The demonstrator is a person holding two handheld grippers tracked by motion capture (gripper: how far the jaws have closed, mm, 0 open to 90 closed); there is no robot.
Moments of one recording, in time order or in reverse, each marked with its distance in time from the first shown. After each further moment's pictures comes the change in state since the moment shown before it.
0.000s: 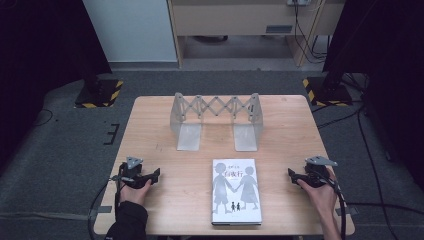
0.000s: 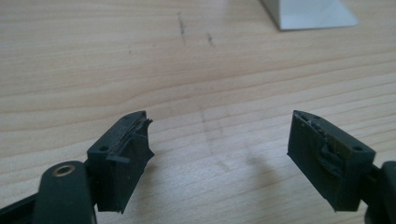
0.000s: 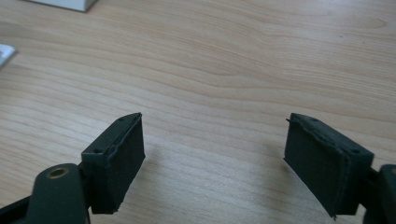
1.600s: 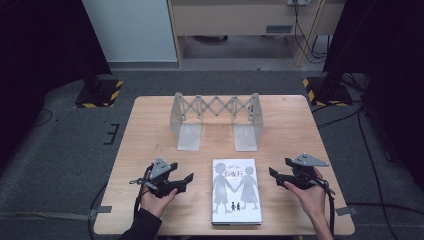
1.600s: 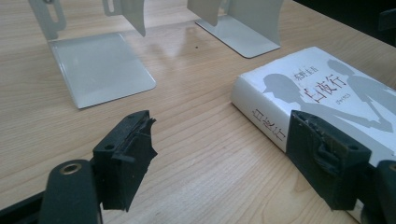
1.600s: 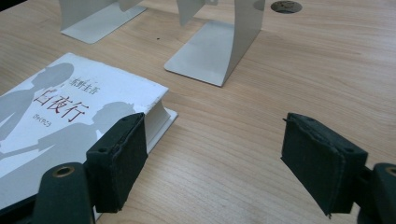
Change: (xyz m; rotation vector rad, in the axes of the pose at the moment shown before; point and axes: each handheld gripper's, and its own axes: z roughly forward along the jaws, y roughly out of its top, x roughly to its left) left arm -0.092 0.018 -0.018 -0.155 -0.357 0.163; right arm 0.058 0.030 -0.030 -0.151 0.241 -0.073
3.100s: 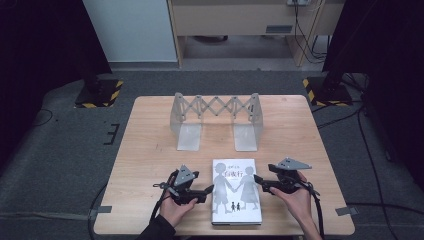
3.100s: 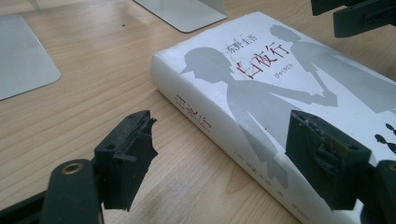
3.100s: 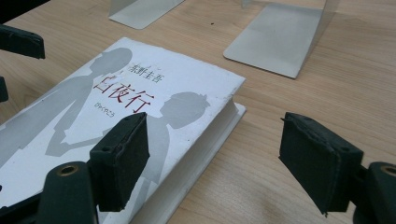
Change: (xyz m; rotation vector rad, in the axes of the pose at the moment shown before) left arm -0.050 -0.007 0.035 0.082 -0.114 0.076; right arm 0.034 -0.006 0.022 0.038 0.124 -0.004
